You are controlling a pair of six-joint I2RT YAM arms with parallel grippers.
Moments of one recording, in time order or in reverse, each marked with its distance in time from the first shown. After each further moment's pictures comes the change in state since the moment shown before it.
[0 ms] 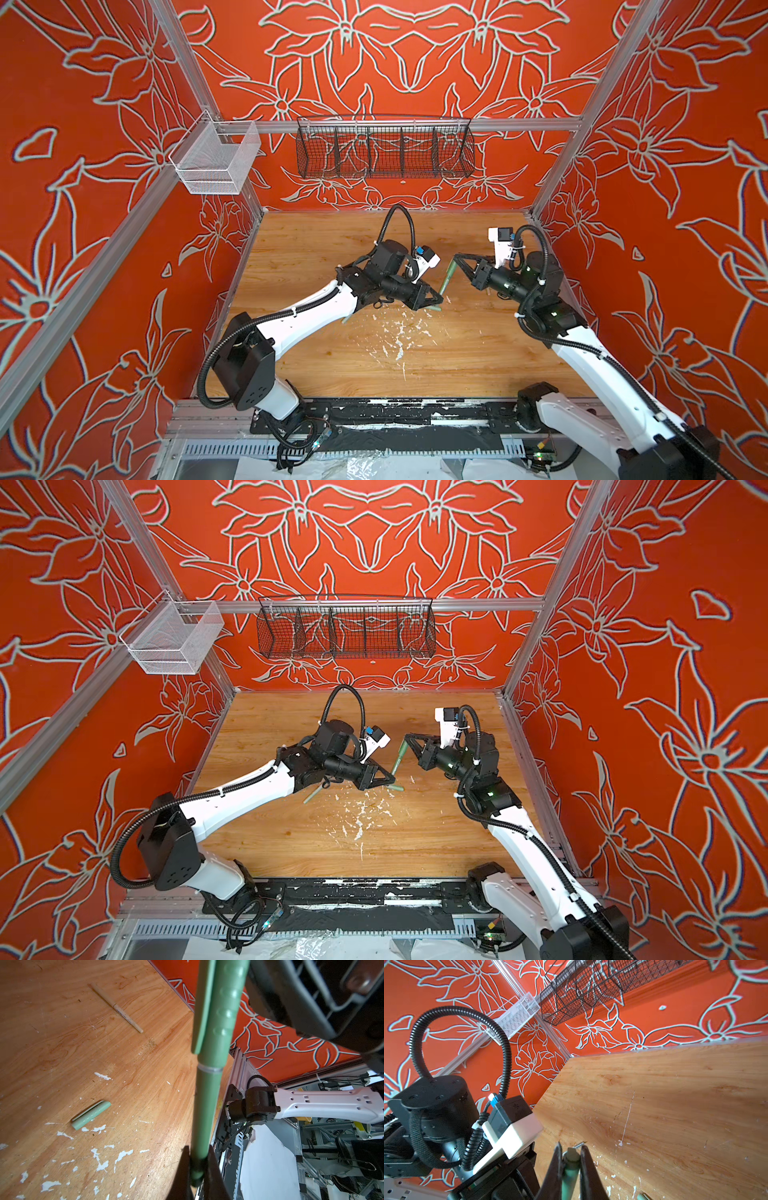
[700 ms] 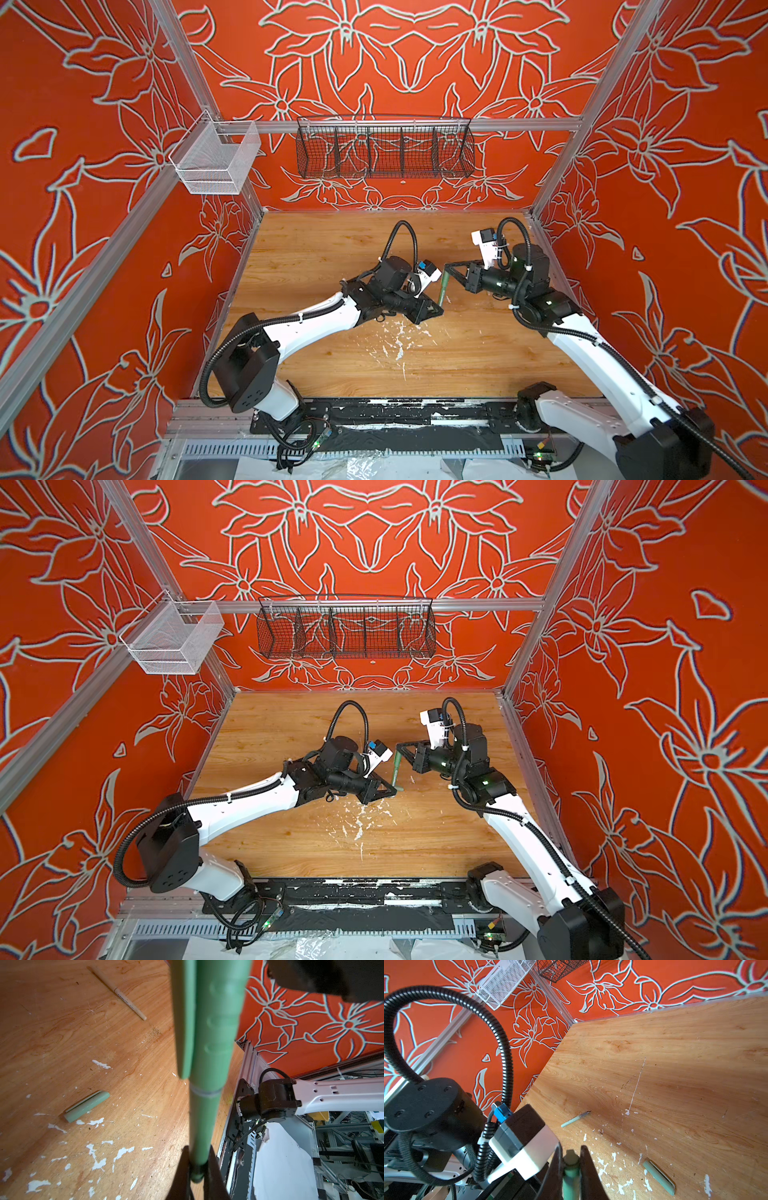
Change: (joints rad) left arm -0.074 -0.027 -0.166 0.131 -0.109 -0.017; right arm 0.027 0.087 0.115 -0.224 -0.093 -0.085
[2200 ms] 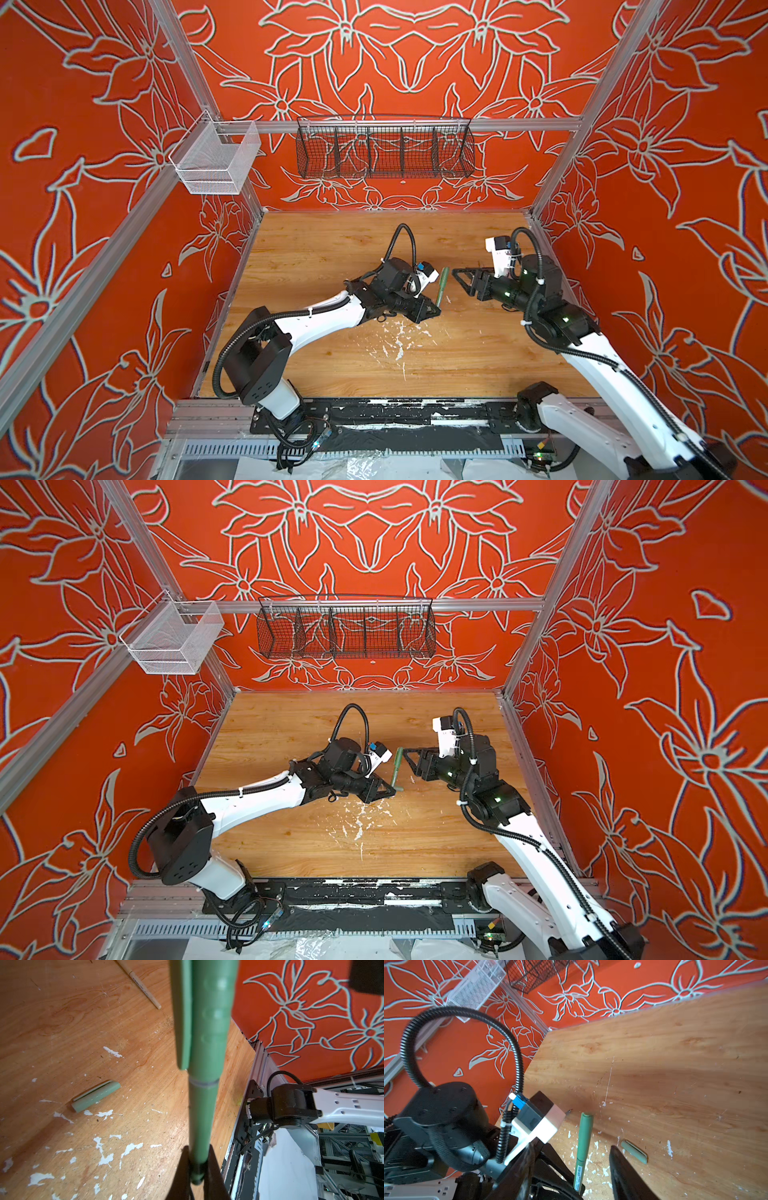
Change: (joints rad) left arm 0.014 0.049 -0.022 0.041 0.028 -0.031; right arm 0.034 -0.119 -0.008 -0.154 0.196 0.022
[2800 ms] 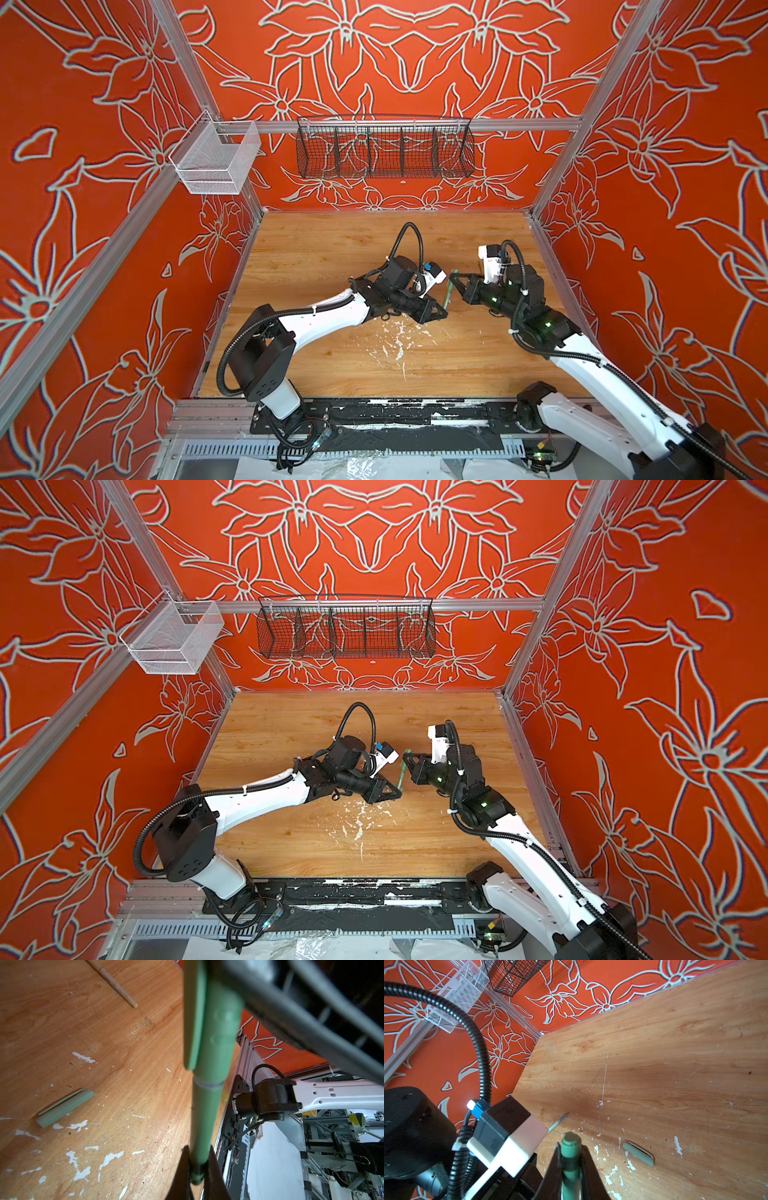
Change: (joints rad) left arm -0.013 0.042 0.061 -0.026 0.027 -0.002; right arm 0.095 -0.023 -0.135 0.139 0.164 0.131
